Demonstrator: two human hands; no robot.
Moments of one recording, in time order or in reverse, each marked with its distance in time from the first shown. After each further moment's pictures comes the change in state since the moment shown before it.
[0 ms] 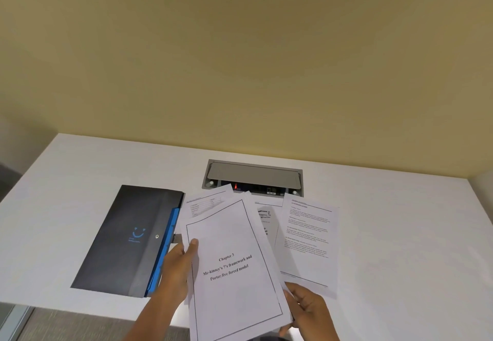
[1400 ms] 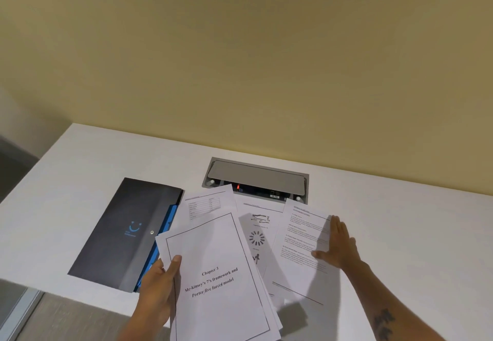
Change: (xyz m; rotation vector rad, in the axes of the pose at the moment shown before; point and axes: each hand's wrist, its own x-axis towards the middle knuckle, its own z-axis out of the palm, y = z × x) left_hand -0.022 -0.026 0.000 -0.185 0.140 -0.026; right_hand 0.211 -0.029 -0.148 -1.265 0.071 0.030
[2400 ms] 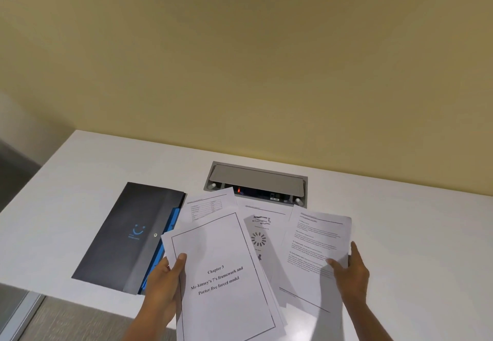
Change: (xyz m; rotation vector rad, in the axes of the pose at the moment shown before) left_hand -0.007 0.004 -0.003 -0.022 -0.038 0.028; right_hand -0.065 0.013 0.055 0.828 0.421 0.335
